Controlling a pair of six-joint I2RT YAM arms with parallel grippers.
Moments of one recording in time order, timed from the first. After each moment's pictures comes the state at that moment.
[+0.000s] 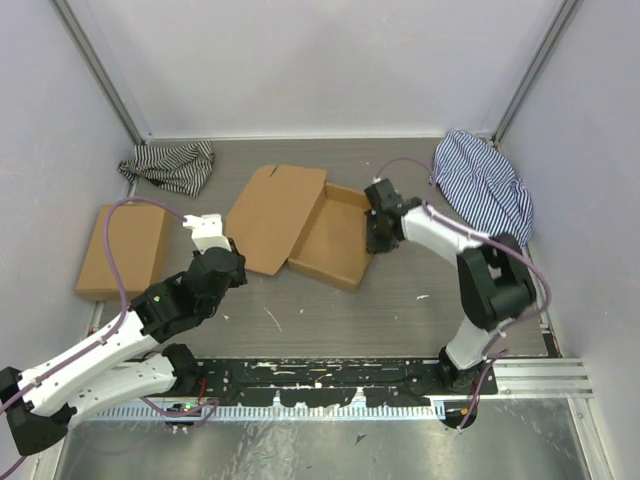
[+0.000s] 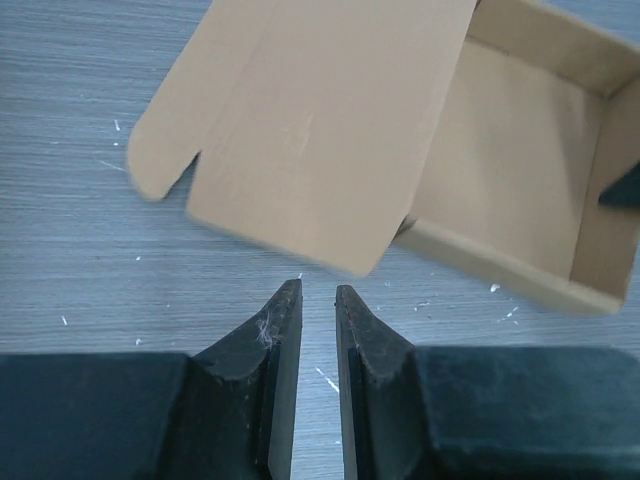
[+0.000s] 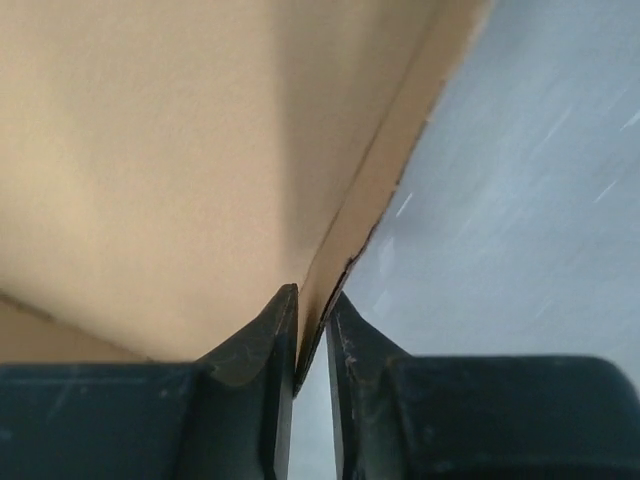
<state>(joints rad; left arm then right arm) -0.92 0.78 0.74 -0.56 -0.70 -0.63 0.38 1.79 1.23 -0.56 0.03 0.38</state>
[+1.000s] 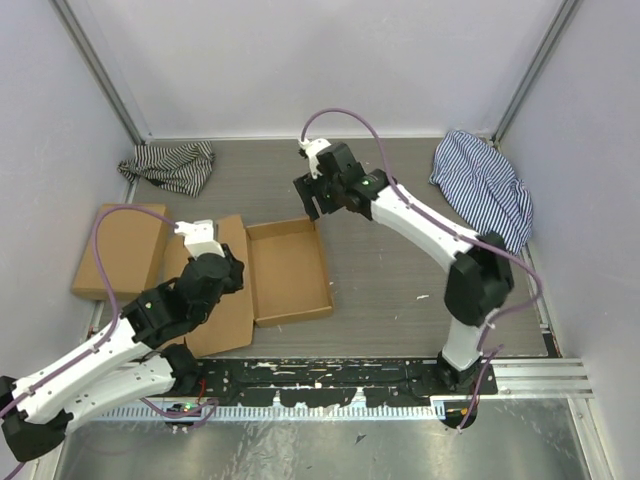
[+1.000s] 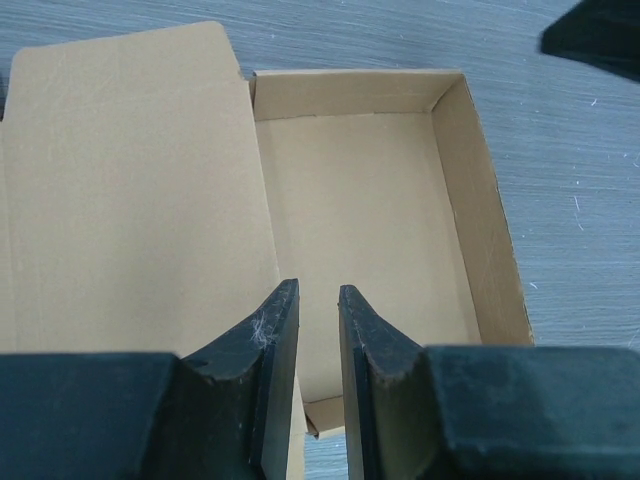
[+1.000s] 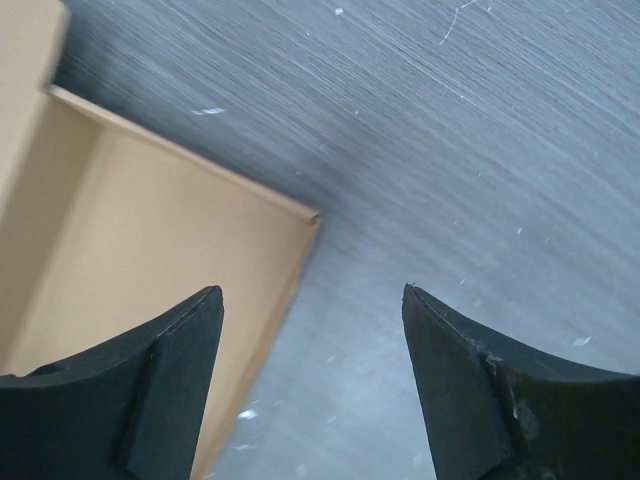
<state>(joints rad) -0.92 0.70 0.72 -0.60 -0.65 -0.70 0.69 1.73 1.57 -0.55 0.06 0.10</state>
